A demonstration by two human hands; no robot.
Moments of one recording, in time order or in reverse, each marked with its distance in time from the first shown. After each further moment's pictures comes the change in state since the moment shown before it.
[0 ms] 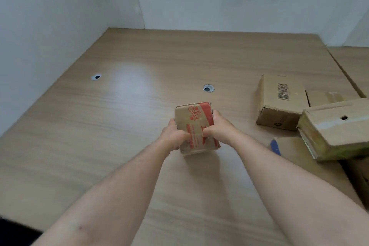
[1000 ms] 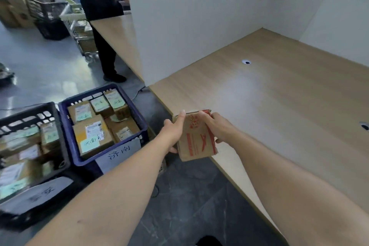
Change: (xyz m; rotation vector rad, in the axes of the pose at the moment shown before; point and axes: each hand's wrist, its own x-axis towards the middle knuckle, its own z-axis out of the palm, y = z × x) left_hand -0.229 -0.290 -0.257 -0.492 0.564 -0.300; right_hand -0.146 -0.191 0.371 -0.381 -0.478 -0.401
